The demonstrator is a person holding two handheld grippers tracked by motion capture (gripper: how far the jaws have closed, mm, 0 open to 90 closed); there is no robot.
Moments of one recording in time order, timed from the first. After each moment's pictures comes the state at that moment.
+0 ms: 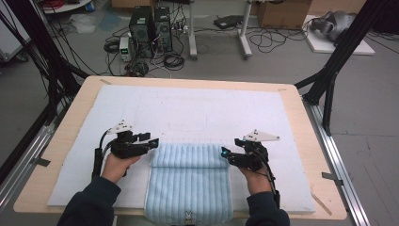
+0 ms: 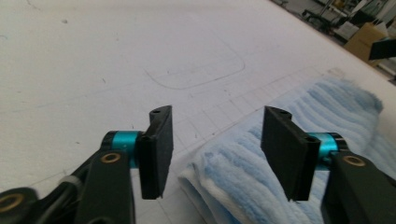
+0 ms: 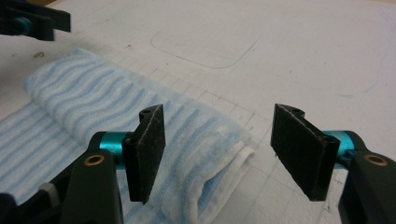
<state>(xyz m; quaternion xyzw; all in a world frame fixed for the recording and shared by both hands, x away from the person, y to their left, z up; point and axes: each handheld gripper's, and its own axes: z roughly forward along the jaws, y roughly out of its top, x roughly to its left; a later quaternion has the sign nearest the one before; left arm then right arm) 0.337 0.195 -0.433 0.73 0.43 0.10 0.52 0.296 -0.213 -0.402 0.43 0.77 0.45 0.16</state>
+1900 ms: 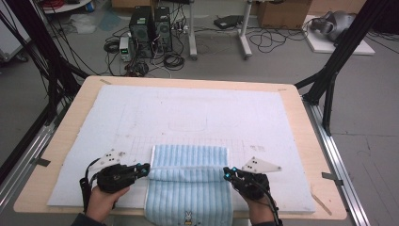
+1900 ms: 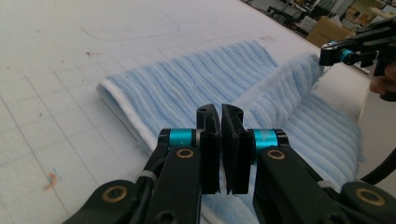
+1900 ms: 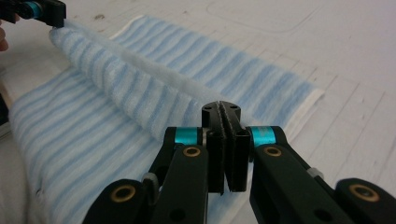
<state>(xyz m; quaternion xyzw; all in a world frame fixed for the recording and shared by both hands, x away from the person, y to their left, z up) 0.234 0.209 -0.435 0.74 0.37 0.07 0.56 0.221 -0.208 -0.420 0.38 0.79 0.46 0.15</state>
